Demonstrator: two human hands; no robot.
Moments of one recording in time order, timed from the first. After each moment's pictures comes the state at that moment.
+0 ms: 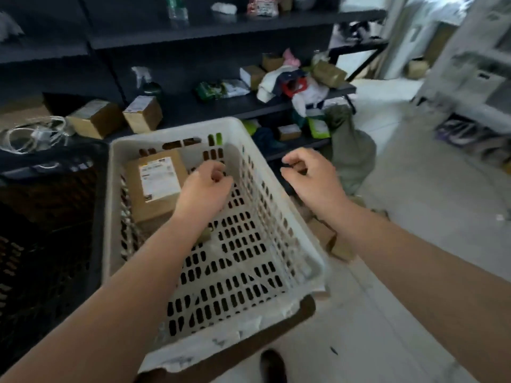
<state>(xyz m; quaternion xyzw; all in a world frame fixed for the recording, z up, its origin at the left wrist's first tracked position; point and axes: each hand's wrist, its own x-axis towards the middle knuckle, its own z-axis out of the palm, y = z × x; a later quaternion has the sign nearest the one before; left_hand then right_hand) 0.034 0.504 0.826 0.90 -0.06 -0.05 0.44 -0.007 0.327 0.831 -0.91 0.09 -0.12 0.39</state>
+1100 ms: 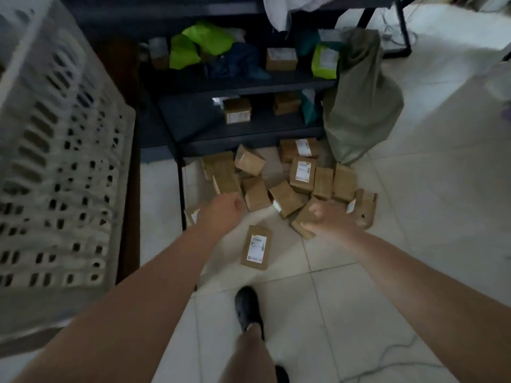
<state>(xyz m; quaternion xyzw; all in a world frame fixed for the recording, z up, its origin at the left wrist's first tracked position) 0.040 0.127 0.585 0.93 0.03 -0.26 0.27 0.012 -0.078 0.604 -0.89 0.17 0.32 0.28</state>
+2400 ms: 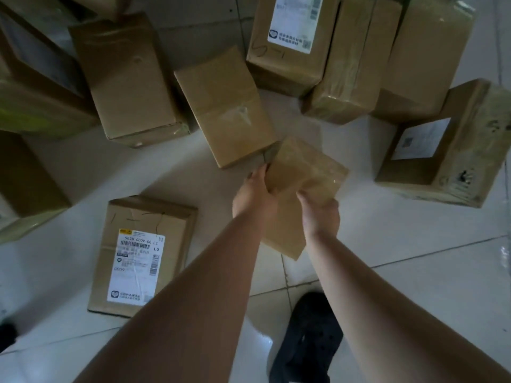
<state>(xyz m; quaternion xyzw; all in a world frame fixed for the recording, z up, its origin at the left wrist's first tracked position) 0.182 -0.194 -0.091 0.82 0.15 -0.41 0.36 0.140 -0.295 -0.087 -0.68 0.58 0.20 0.41</state>
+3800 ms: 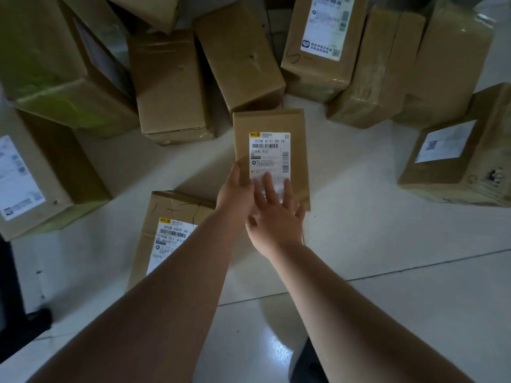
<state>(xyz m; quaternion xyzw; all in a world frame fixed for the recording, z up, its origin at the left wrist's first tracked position) 0.175 -0.116 -0.069 0.75 0.29 -0.35 0.48 0.128 -0.192 -0.071 -0.90 0.05 0.39 0.16</state>
